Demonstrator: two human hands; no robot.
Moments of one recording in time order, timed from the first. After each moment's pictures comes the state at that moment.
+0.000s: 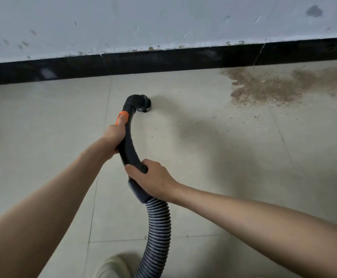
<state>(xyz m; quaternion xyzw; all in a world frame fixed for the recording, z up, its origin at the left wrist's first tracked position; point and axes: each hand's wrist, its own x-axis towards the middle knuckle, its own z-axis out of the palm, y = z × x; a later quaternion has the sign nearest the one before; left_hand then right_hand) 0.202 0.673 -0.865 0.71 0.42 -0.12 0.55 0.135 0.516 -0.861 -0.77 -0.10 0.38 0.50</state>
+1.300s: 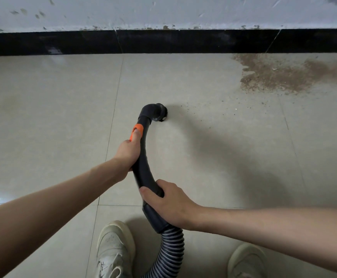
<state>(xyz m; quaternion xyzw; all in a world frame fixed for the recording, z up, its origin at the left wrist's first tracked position) 0.090 0.632 -0.865 0.68 0.46 -0.15 0.55 0.036 0.472 -0.839 -0.75 -0.11 0.46 0.46</state>
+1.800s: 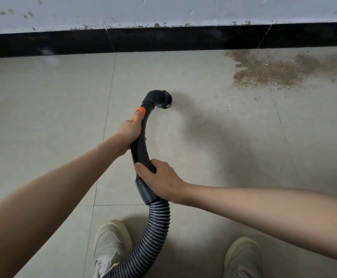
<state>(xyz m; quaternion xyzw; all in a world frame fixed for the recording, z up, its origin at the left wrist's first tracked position) 0.135 0.631 -0.854 0.73 0.41 -0.17 0.53 0.065 0.492 -0.849 -0.76 -0.07 0.41 0.49</state>
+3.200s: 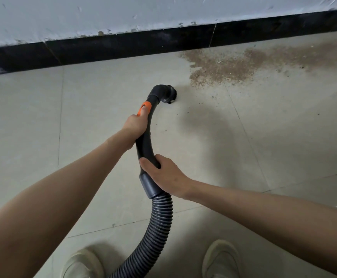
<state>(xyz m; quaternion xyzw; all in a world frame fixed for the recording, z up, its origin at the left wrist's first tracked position) 0.217 0.527 -0.871 0.79 0.30 -0.21 0.49 0.116 0.407 -0.861 -0.77 0.01 0.36 0.52</state>
